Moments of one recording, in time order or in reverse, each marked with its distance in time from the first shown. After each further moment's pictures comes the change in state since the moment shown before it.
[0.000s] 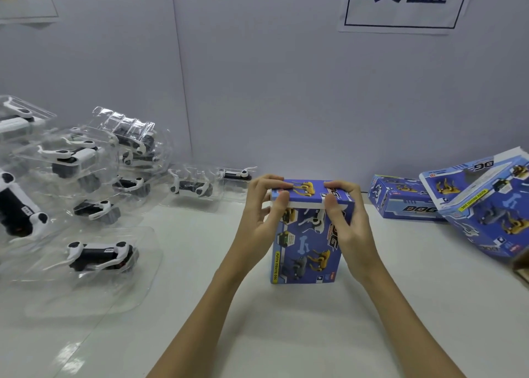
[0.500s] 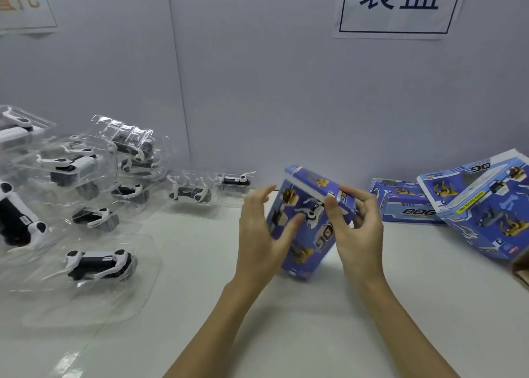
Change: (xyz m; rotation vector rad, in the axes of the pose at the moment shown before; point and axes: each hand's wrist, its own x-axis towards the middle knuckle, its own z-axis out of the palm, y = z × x) left_hand -0.015 -0.009 0.017 0.395 0.205 0.118; right_hand -0.006 -0.007 0.008 -0.043 0.323 -0.032
